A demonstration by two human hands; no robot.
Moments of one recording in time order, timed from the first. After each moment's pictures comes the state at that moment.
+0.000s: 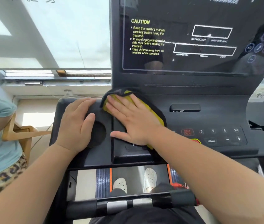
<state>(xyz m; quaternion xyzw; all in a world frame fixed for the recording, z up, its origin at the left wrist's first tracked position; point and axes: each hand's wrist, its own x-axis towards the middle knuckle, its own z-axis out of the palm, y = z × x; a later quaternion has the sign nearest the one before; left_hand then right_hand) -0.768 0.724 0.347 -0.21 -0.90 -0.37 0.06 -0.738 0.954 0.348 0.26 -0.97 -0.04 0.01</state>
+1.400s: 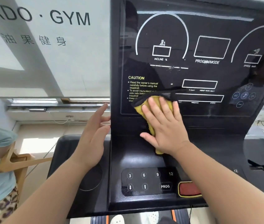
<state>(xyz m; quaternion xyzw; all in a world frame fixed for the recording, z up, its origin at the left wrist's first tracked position) -0.806 0.791 0.410 -0.10 -0.78 -0.62 -0.08 -0.785 1.051 0.389 0.14 -0.95 -0.13 0.25</state>
